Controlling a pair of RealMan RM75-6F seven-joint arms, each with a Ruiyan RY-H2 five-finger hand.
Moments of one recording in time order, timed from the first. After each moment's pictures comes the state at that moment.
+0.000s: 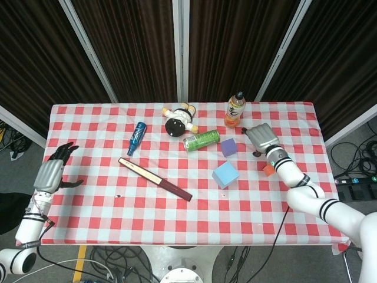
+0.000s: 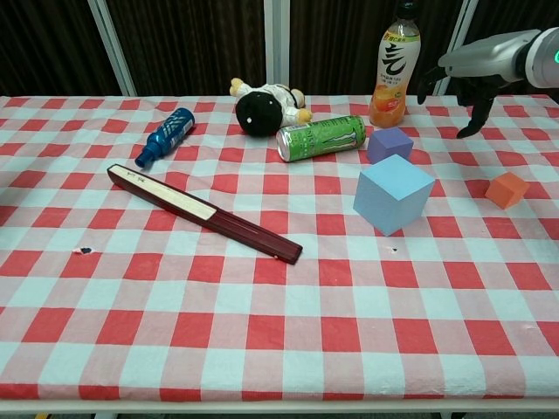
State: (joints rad) left arm -0.37 -1.43 -0.12 -1.14 1.38 1.17 -0.34; right arm 0.95 -1.43 0.18 -1.07 -1.00 0.48 -0.34
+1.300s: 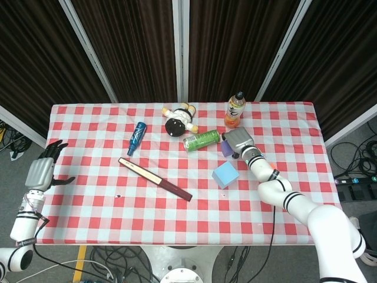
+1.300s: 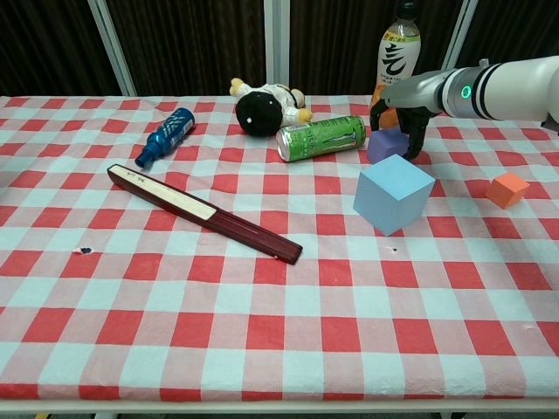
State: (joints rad) left arm -0.37 -1.46 -0.13 -1.03 1.35 1.16 -0.38; right arm 1.09 -1.70 0.14 -0.75 -0.97 0.39 -0.26
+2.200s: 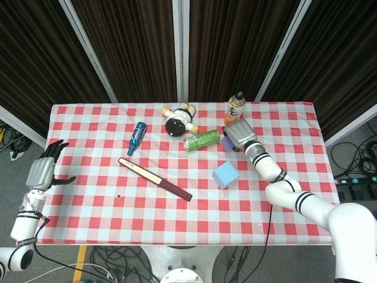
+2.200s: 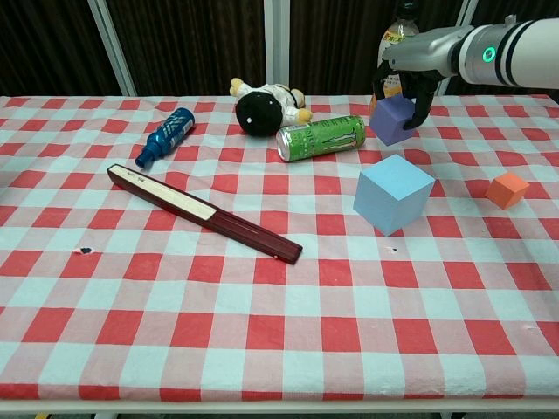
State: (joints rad) left arm -0.37 -1.46 -0.14 -1.04 1.35 1.15 -0.40; right arm 1.07 -1.51 0.16 -1.02 -1.00 0.53 -0.32
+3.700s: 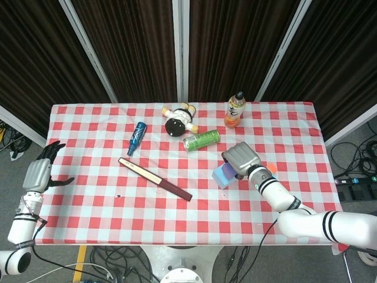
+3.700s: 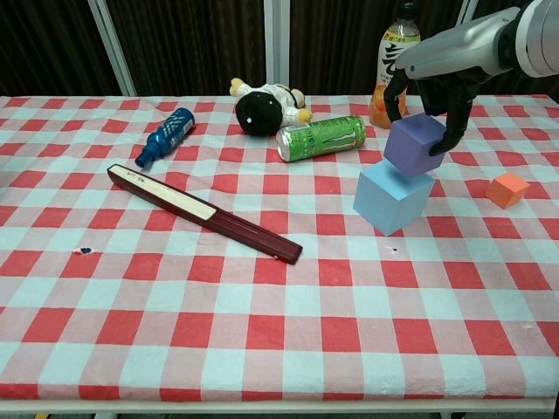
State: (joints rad) left arm -0.35 -1.43 -0.15 -1.10 1.34 1.16 -0.42; right arm 1.20 -1.16 -0.05 -1.76 -0.57 0.74 -0.64
